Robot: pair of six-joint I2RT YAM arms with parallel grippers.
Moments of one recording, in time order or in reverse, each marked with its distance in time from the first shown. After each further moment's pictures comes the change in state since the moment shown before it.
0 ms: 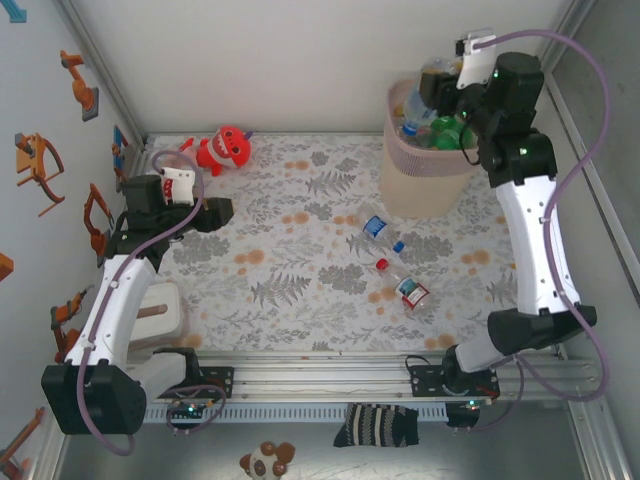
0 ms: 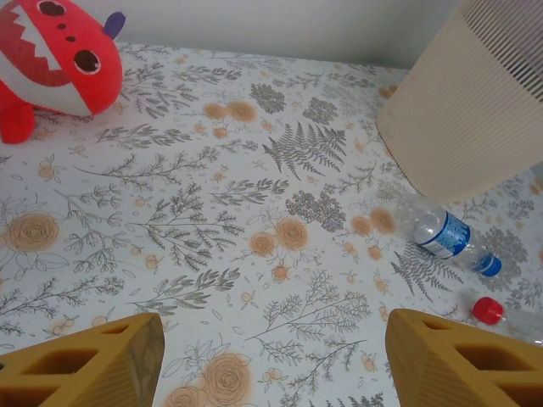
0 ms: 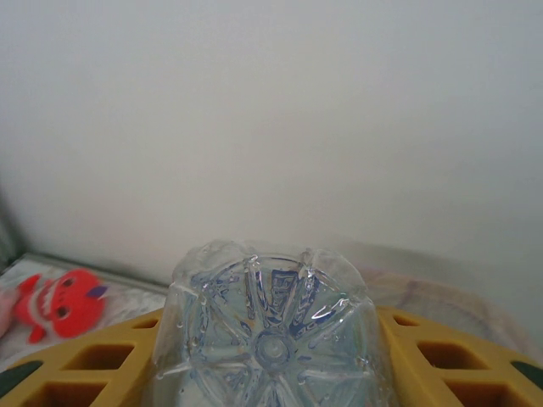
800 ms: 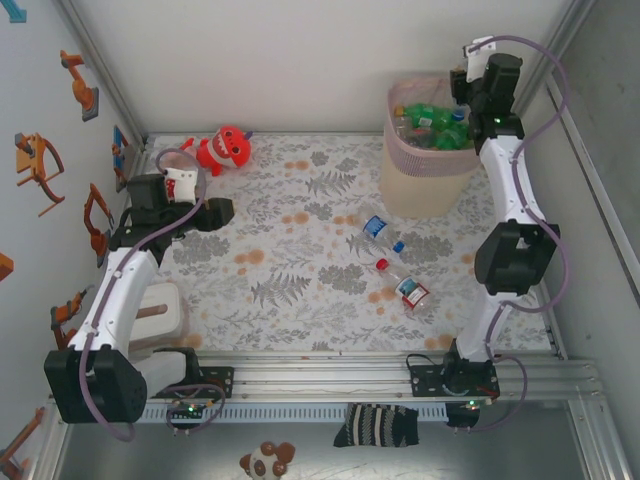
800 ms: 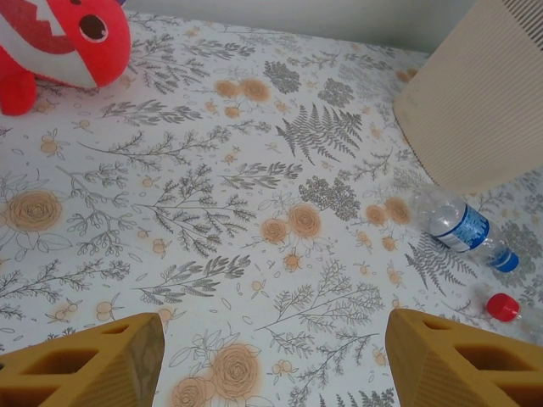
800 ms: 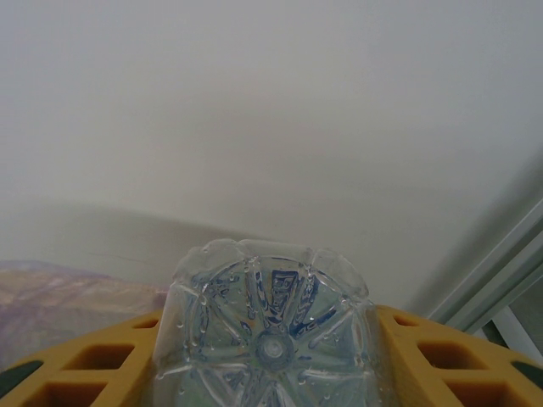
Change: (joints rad) left arm 0.006 0.061 0.000 0.000 -0.007 0.001; right arm -0.188 0.415 0.010 0.373 0.163 -0.272
